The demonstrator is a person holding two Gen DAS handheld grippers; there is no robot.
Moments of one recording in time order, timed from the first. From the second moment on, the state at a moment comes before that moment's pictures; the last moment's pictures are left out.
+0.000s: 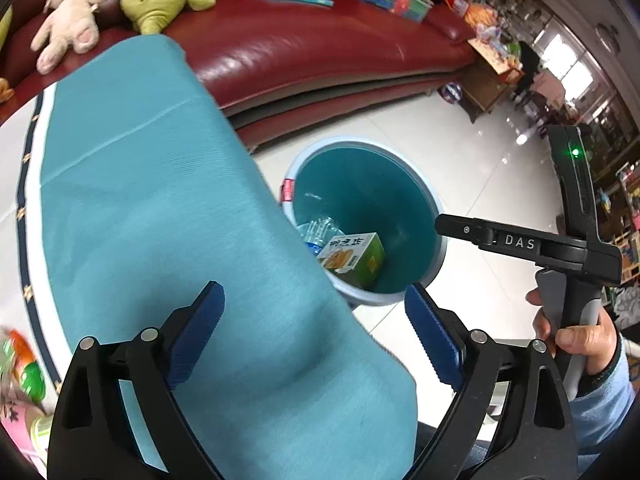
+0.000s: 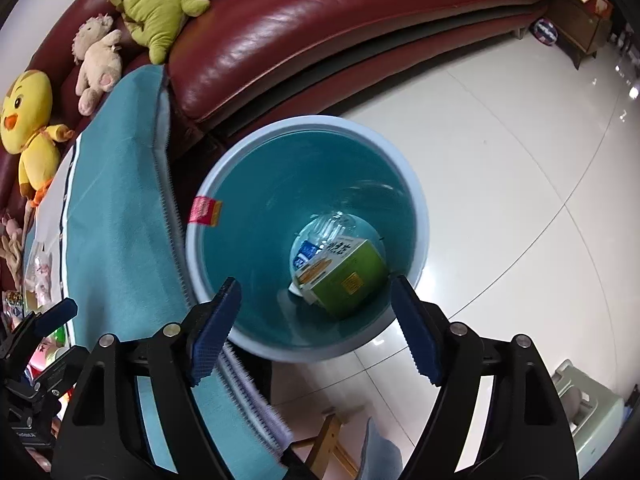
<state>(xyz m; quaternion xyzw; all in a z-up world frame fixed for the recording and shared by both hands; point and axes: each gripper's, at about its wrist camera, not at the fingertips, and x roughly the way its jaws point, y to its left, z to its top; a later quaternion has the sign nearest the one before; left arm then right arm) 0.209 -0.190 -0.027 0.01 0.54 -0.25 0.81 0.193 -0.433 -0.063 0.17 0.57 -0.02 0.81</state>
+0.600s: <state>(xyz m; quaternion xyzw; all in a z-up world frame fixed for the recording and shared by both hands) 0.141 -0.020 0.020 -0.04 0.48 -0.15 0.86 0.177 -0.271 -0.008 0.06 0.56 0.10 0.82</state>
